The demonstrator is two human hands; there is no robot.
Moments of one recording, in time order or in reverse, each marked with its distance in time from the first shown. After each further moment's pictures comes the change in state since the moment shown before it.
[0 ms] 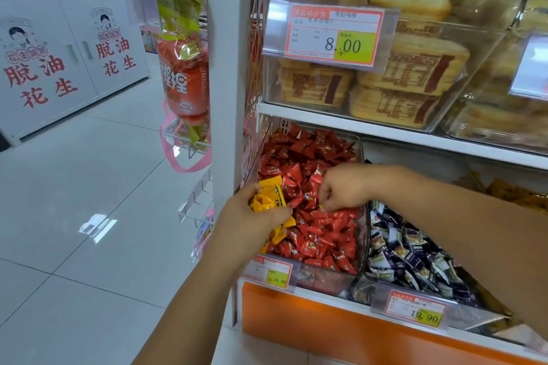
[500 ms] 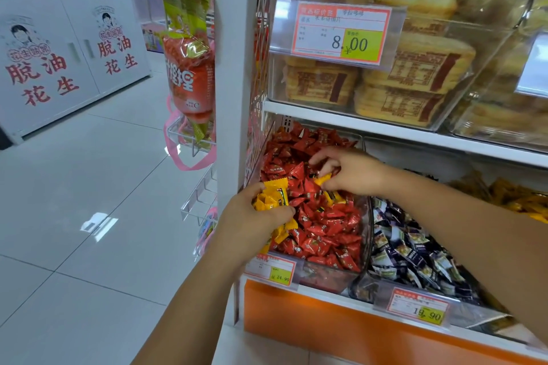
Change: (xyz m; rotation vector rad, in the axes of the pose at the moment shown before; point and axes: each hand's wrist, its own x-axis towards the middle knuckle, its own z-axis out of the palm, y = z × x) left_hand 0.000 -0.002 -0.003 0.022 -0.023 -0.025; right_hand 0.004 0.014 0.008 0.599 0.364 -0.041
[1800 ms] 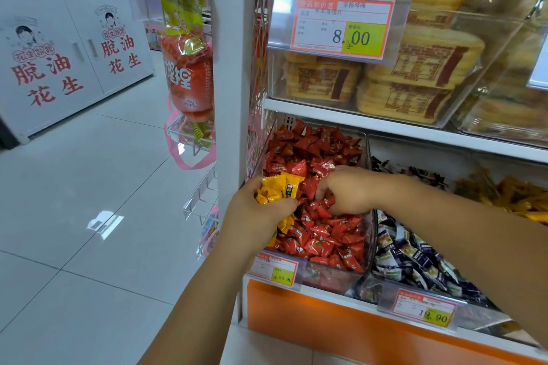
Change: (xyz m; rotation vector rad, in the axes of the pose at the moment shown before) left_hand 0.006 0.002 0.008 -0.034 0.077 0.026; right_hand 0.000 -0.006 0.015 -0.630 -0.281 0.002
